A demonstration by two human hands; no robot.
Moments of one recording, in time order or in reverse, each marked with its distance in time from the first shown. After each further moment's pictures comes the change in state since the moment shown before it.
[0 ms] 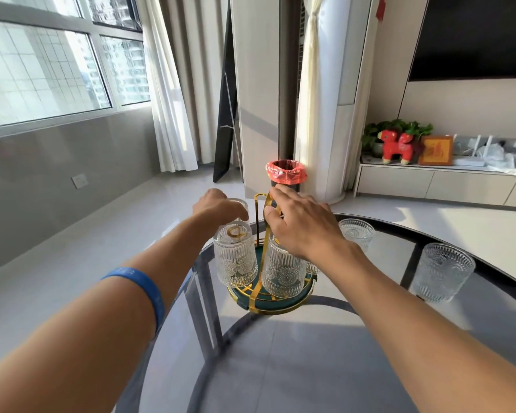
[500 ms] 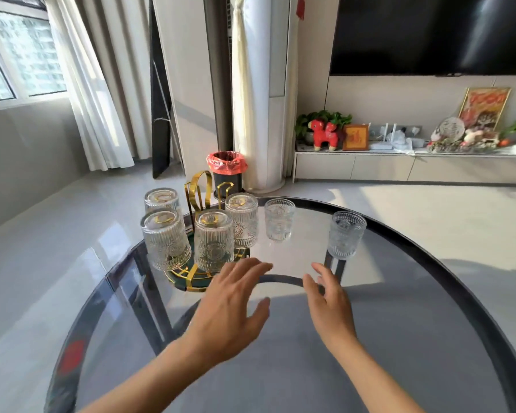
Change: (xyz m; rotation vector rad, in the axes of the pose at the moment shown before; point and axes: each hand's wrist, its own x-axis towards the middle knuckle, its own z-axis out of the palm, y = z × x) left_hand -0.204 -0.038 0.114 0.171 -0.033 0.985; right_hand -0.205 0.113 0.061 0.629 0.309 0.635
